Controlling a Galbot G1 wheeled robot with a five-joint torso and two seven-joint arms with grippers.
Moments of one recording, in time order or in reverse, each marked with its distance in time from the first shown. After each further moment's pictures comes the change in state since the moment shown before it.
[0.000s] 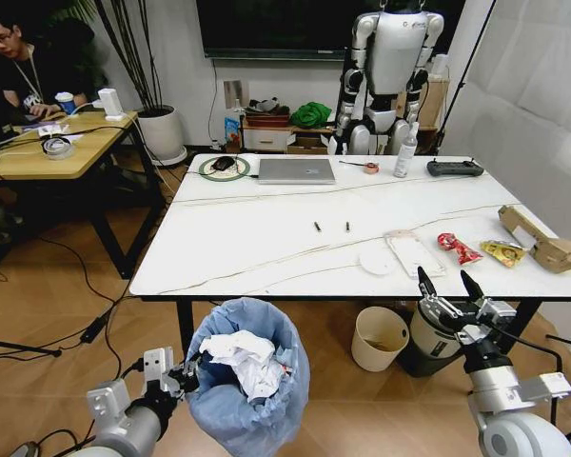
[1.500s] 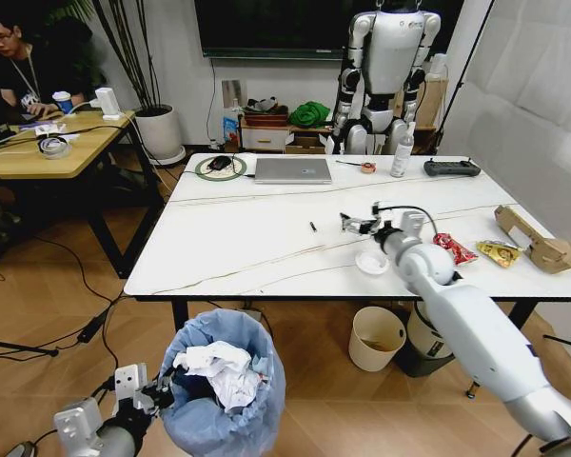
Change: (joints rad) left arm 0.111 -0.041 -0.127 -0.011 0.015 -0.006 0.006; right arm 1.041 -0.171 -0.706 -0.682 0.190 -0.561 0.342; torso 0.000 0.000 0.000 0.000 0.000
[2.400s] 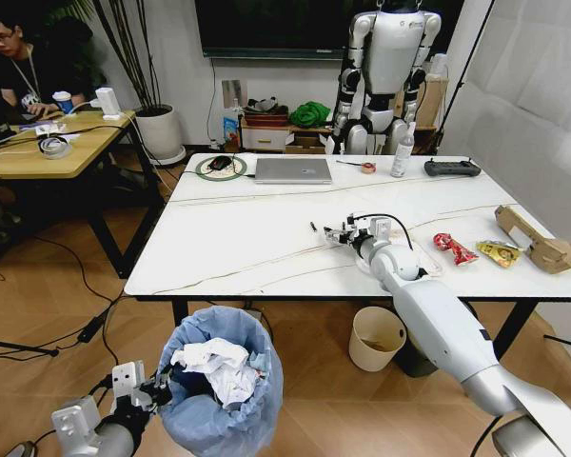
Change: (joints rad) left arm -0.009 -0.015 -0.005 0.003 0.000 0.001 -0.001; right arm 0.057 0.084 -0.018 -0.191 -0.125 0.008 -0.050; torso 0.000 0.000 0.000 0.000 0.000
